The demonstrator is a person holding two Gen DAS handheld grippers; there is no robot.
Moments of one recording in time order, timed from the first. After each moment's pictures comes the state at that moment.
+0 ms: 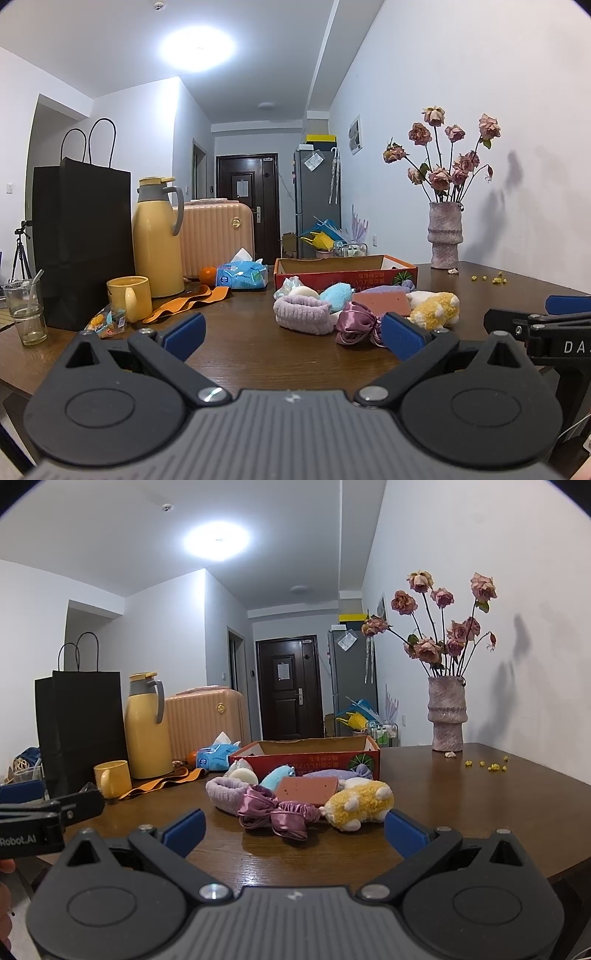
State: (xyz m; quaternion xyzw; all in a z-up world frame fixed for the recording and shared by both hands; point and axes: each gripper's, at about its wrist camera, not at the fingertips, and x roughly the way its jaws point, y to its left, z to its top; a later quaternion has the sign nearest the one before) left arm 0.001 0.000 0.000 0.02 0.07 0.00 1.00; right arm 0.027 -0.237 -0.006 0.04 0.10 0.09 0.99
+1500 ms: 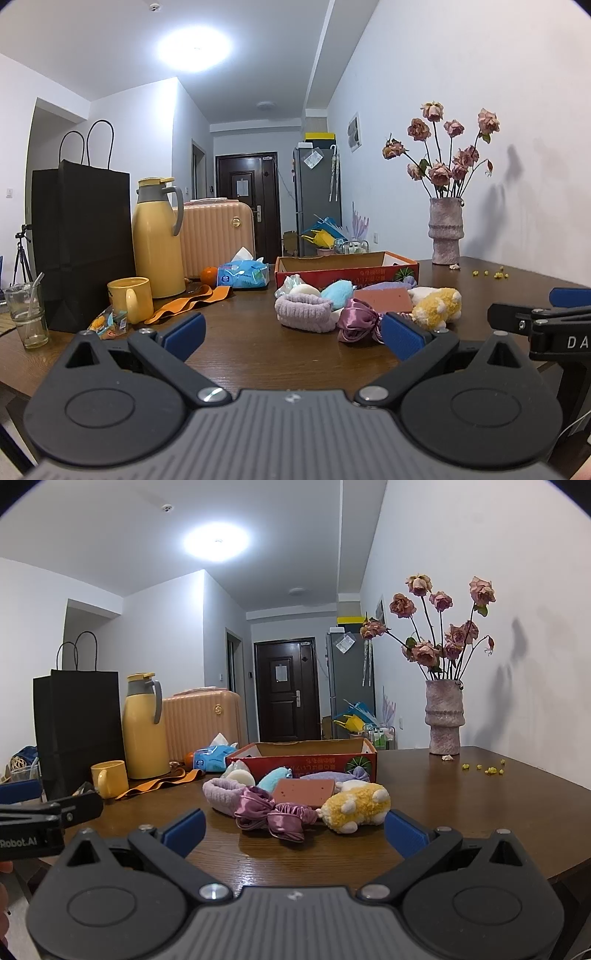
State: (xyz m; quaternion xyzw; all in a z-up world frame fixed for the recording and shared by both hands) left arm 0.006 0.003 -0.002 0.03 0.07 0.00 1.00; right arm 0.026 -0.237 -0.005 0.03 0.10 0.09 0.99
